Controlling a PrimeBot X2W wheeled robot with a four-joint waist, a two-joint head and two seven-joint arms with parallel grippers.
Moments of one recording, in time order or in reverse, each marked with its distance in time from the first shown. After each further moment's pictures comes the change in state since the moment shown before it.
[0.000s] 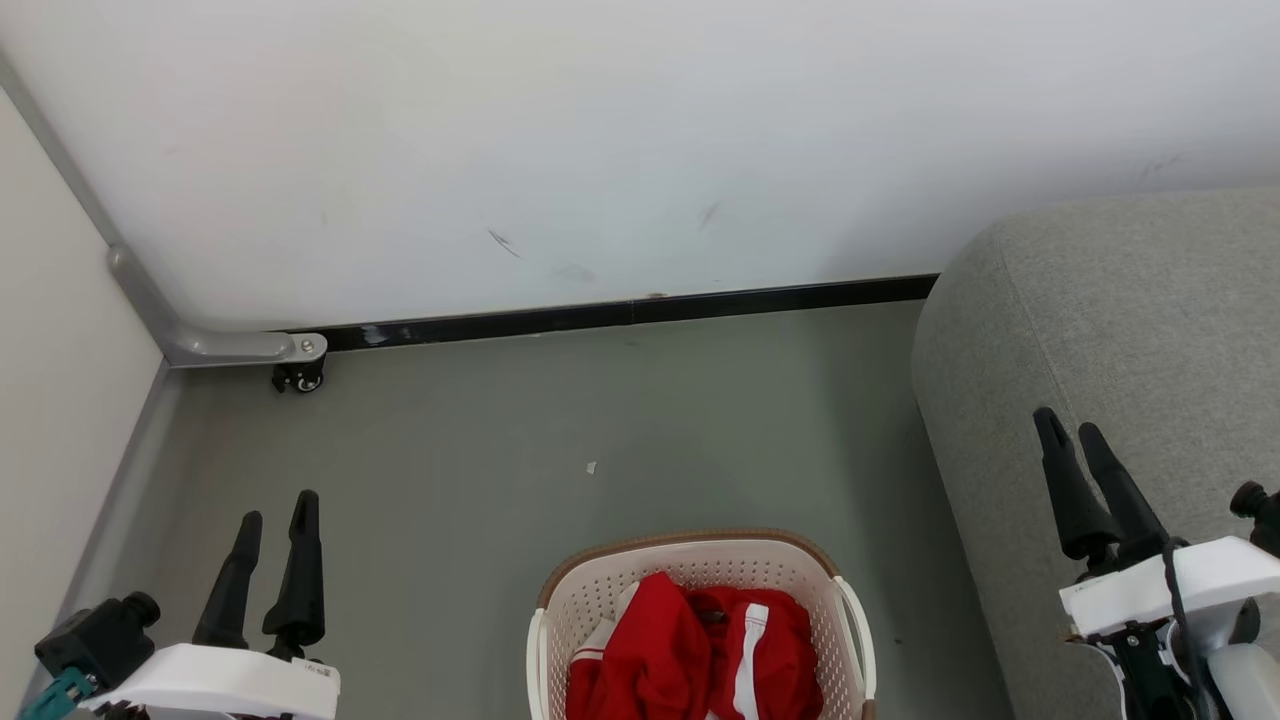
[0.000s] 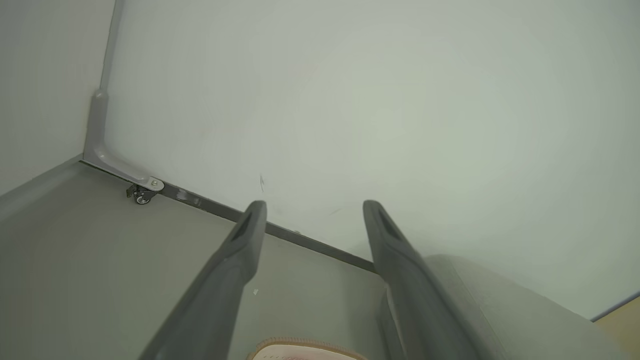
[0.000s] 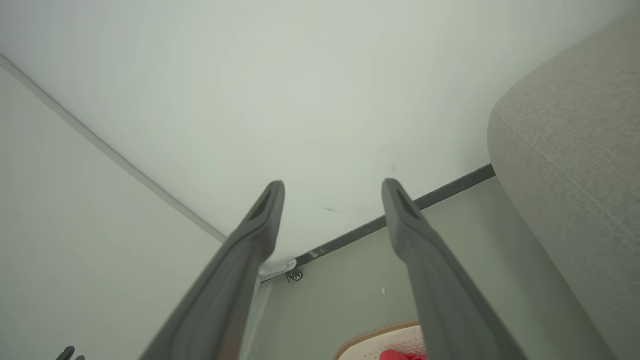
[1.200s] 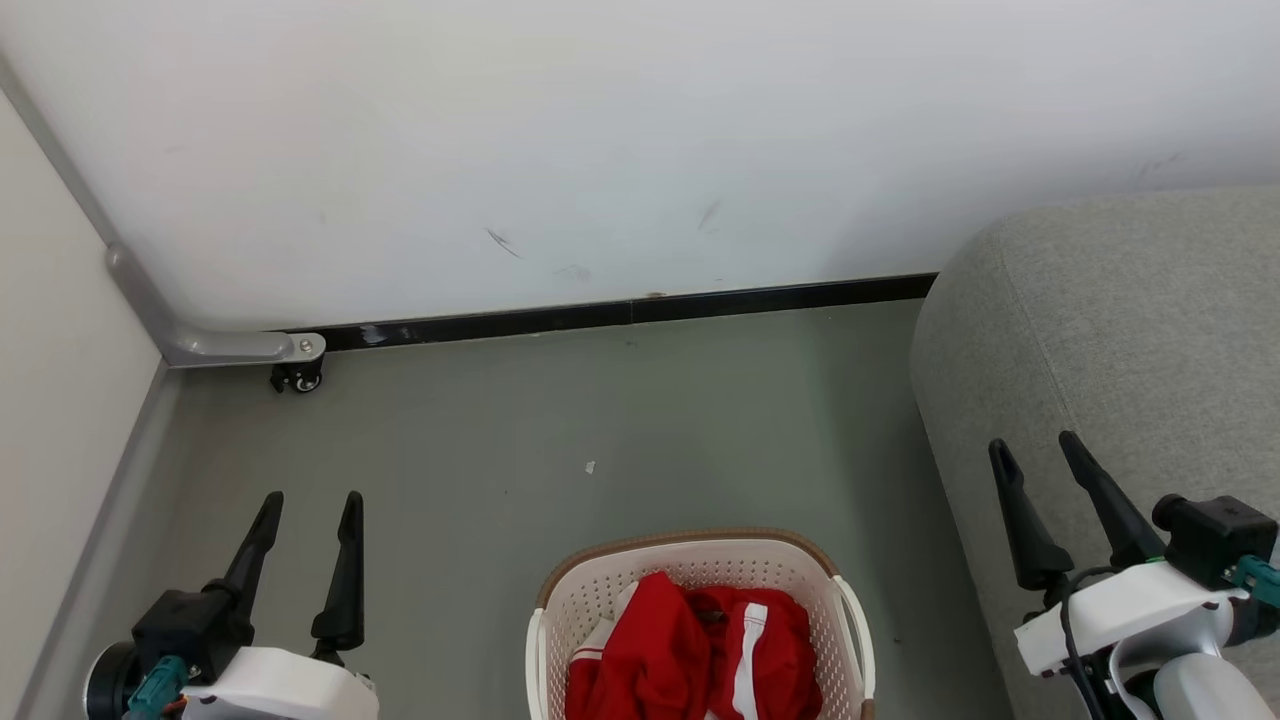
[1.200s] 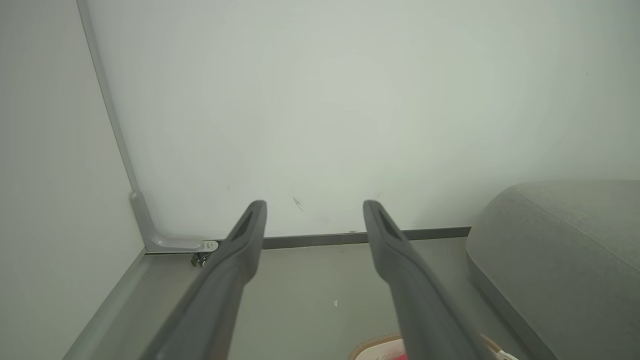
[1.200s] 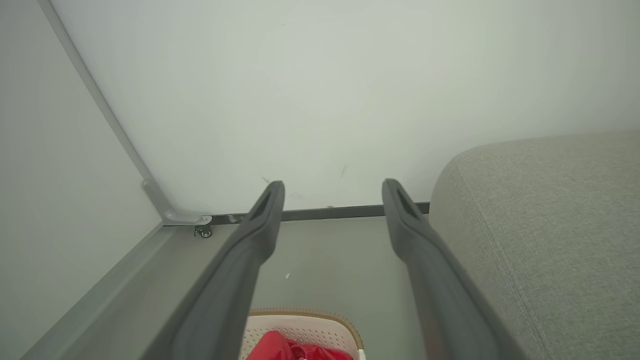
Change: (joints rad) left arm -0.008 -0.001 -0.036 0.001 0.484 0.080 -0.085; right arm -0.002 0.031 -0.004 0.060 -0.536 0.000 -0.083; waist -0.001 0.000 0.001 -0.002
